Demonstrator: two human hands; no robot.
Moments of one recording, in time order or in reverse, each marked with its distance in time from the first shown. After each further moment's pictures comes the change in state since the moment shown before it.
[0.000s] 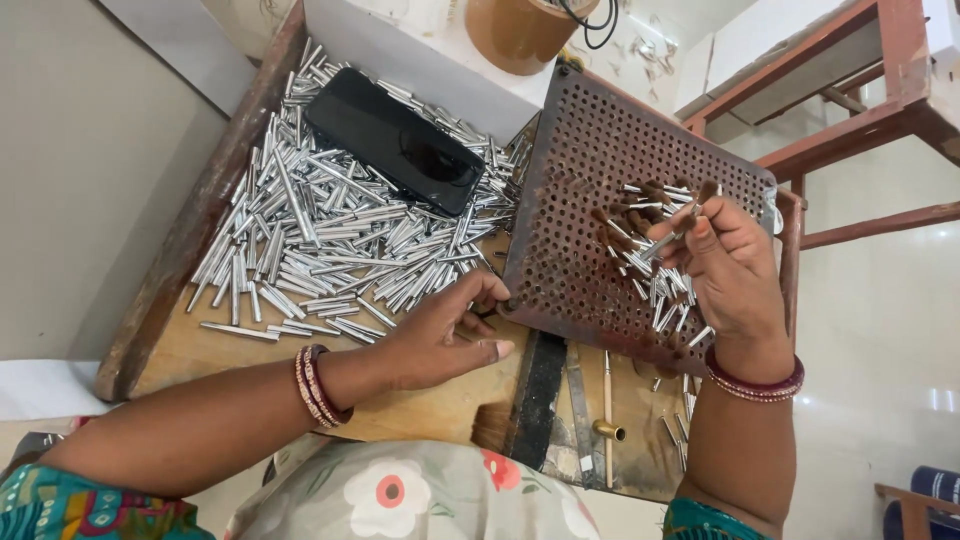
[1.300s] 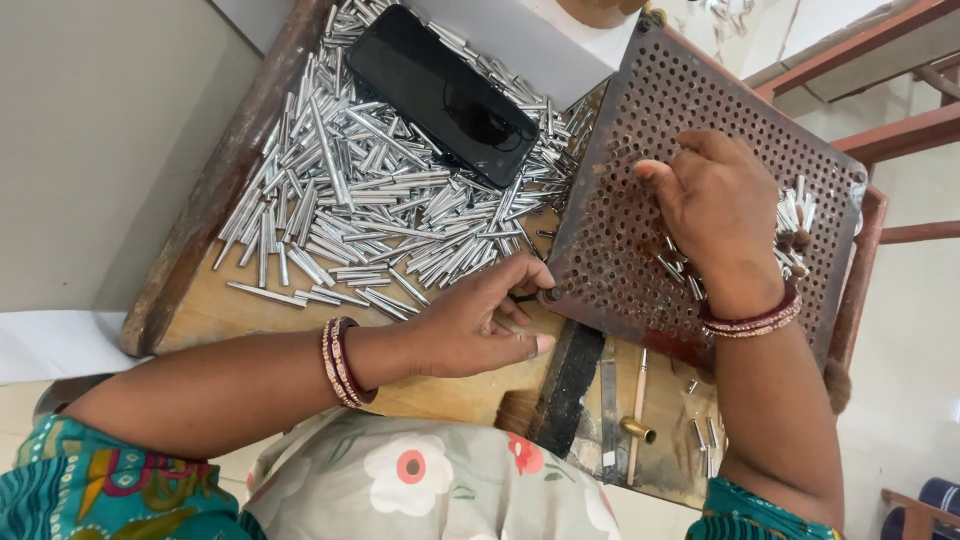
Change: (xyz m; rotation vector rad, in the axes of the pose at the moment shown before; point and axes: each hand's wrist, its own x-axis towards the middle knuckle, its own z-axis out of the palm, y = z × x) left_hand -0.002 0.009 -0.001 -0.044 0.004 -0.088; right_hand 0.060 0.009 0.059 -1.437 0.008 -0.624
